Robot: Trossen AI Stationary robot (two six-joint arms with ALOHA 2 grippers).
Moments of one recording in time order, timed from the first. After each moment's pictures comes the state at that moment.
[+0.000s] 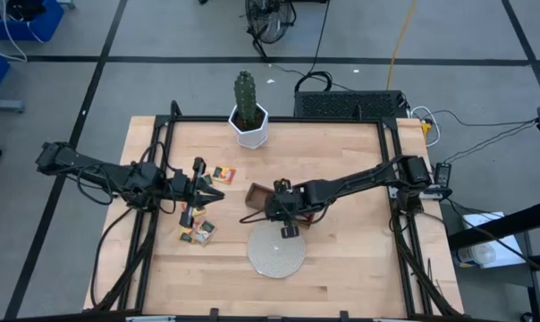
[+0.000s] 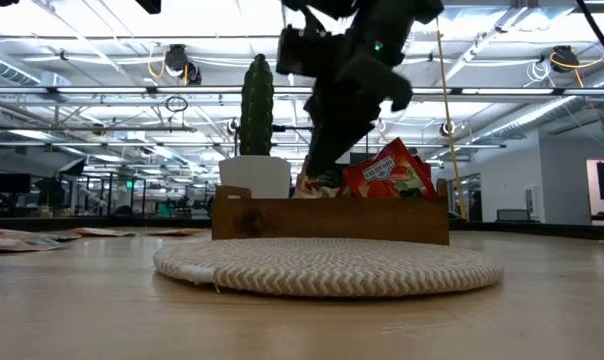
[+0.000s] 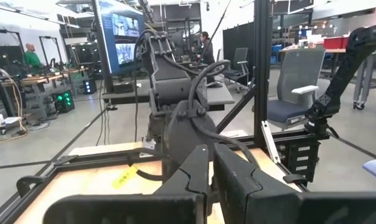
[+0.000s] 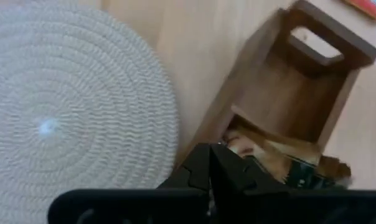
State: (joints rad) left arm -0.25 0.78 0.54 0.33 -0.11 0.08; right arm 0.14 1.91 1.41 -0.58 0.12 -0.07
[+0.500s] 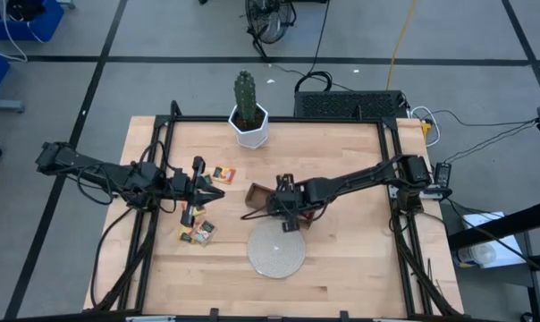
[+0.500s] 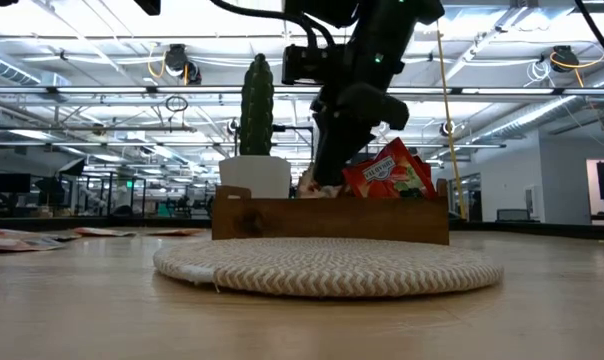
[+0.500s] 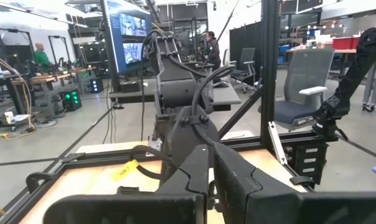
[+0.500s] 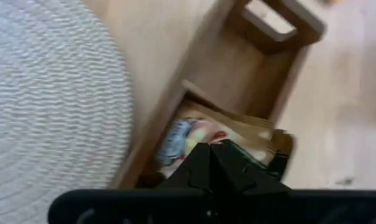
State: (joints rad) left arm -0.25 0.78 0.54 0.33 -0.13 0.07; right arm 0.13 1.91 1.40 -0.62 0.24 -0.10
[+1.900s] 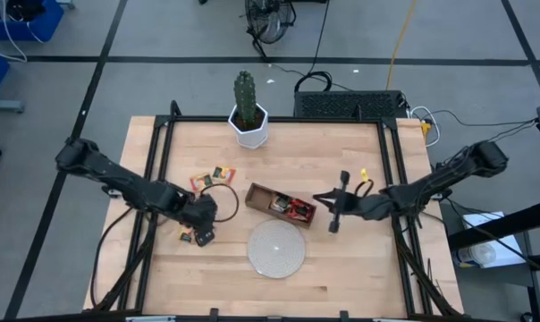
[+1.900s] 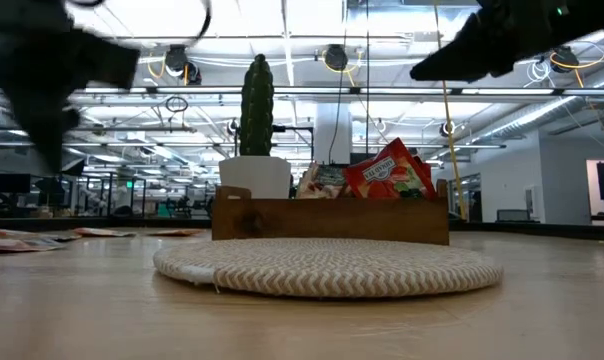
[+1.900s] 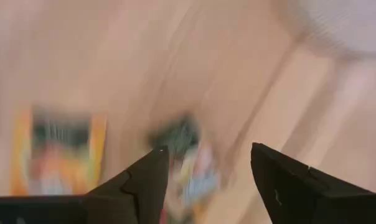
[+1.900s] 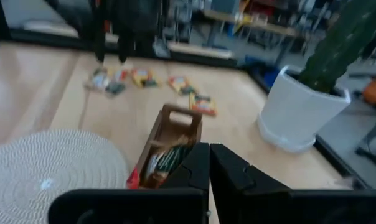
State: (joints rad) left arm -0.37 1.25 0.77 -0.77 -0.04 -0.92; right arm 0.38 1.08 0.48 0.27 0.65 0.00
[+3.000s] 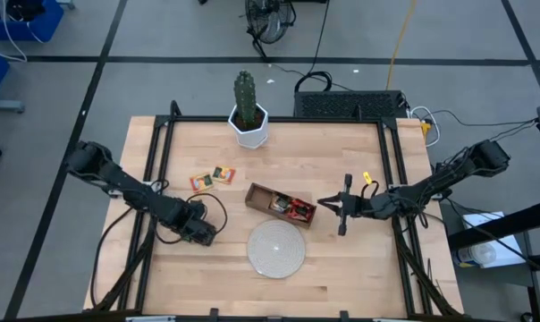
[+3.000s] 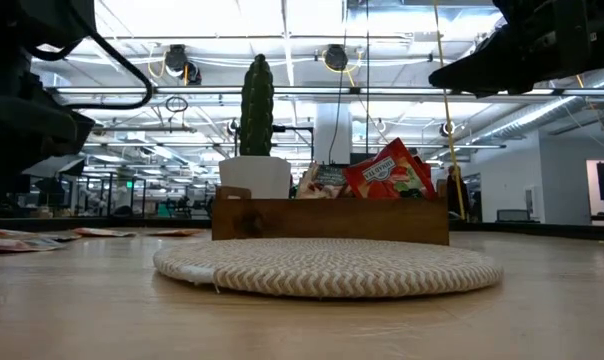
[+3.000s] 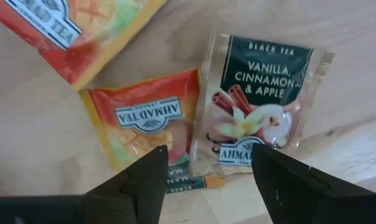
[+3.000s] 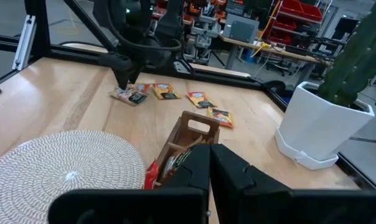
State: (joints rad) left arm -0.47 1.41 0.68 -0.80 0.08 -1.64; right arm 0.40 1.02 0.28 0.58 0.57 -0.09
